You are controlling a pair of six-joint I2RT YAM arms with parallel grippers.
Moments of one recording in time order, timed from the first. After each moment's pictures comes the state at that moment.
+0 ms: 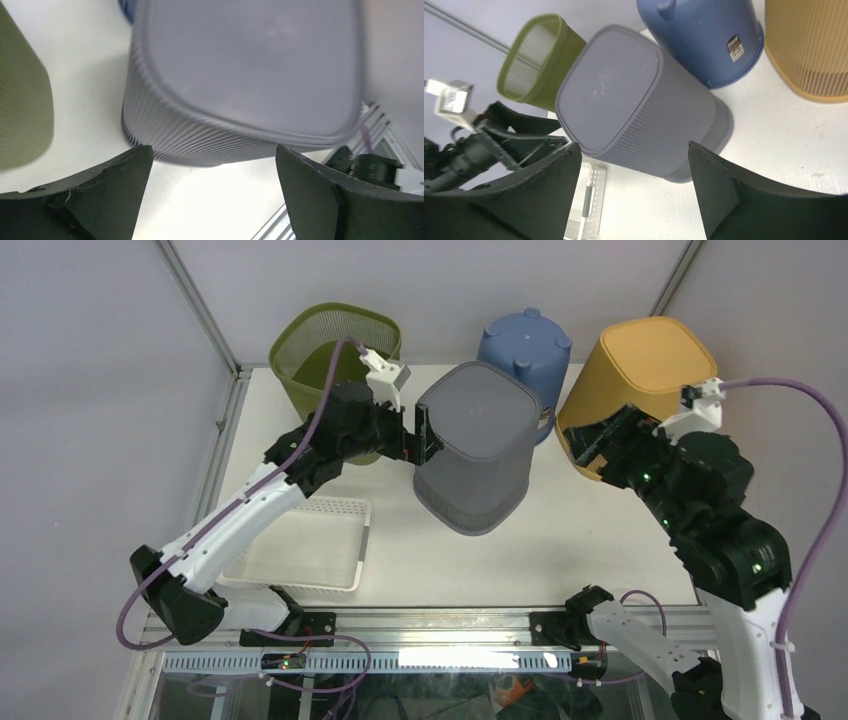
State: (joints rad) left arm -0.73 1.33 1.32 -0.46 0.08 -0.38; right arm 0.46 0.83 1.54 -1.02 0.23 0.65
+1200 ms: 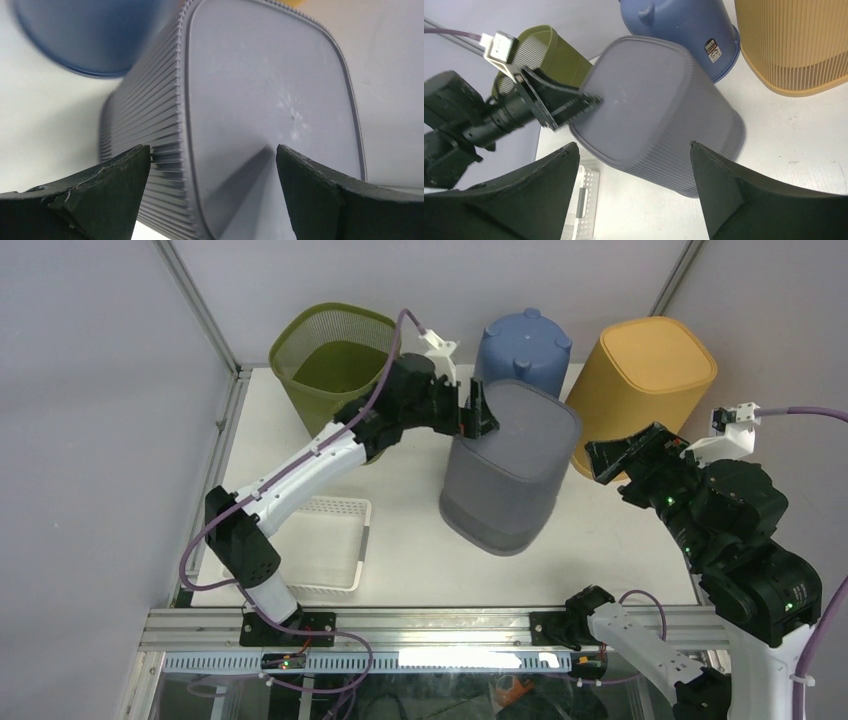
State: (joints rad) left arm -0.75 1.69 1.69 -0.40 0.20 -0.48; right arm 0.46 0.73 1.59 -1.12 0.31 0.64
